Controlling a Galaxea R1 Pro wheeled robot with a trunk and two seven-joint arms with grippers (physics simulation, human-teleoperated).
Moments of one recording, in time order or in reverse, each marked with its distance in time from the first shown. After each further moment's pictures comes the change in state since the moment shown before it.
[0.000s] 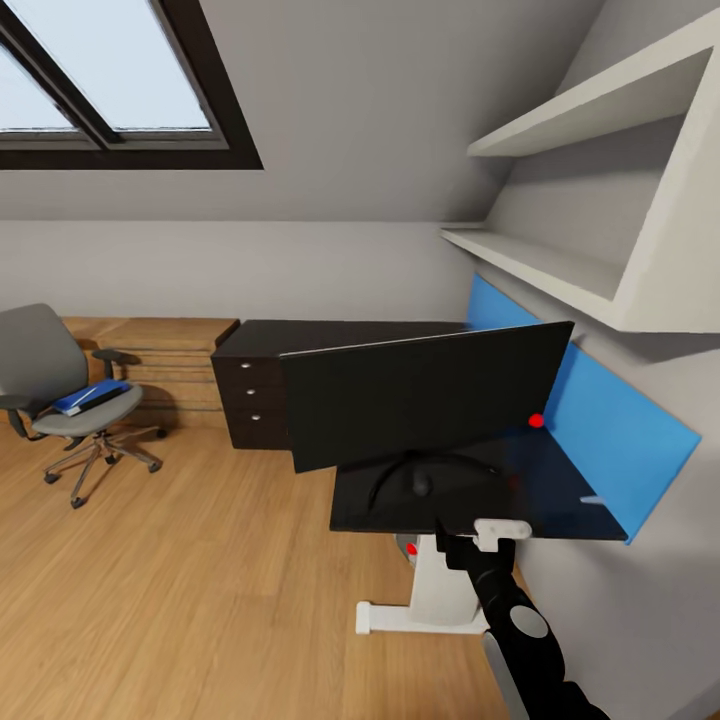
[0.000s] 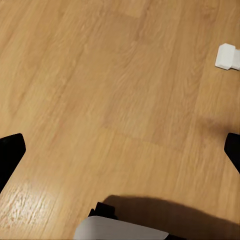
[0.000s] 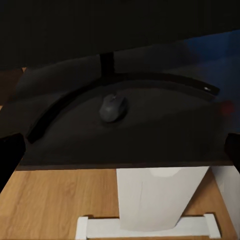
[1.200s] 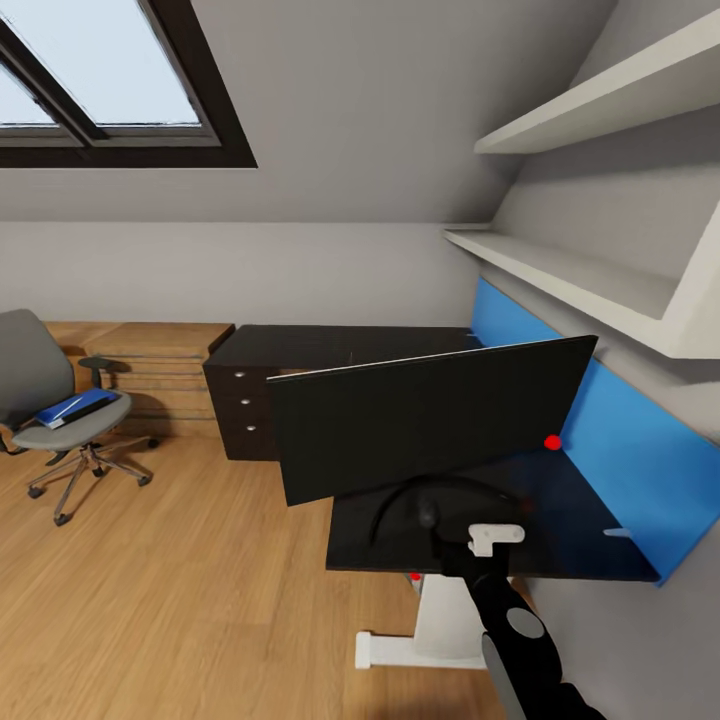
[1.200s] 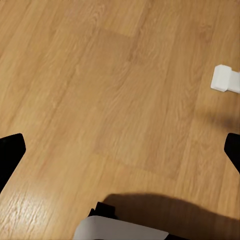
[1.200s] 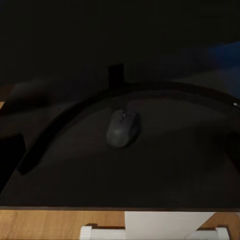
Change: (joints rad) left arm 0.000 0.000 0.000 0.000 0.000 0.000 0.000; right arm 0.000 0.000 0.007 0.021 -0.006 0.026 0.025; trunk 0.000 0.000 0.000
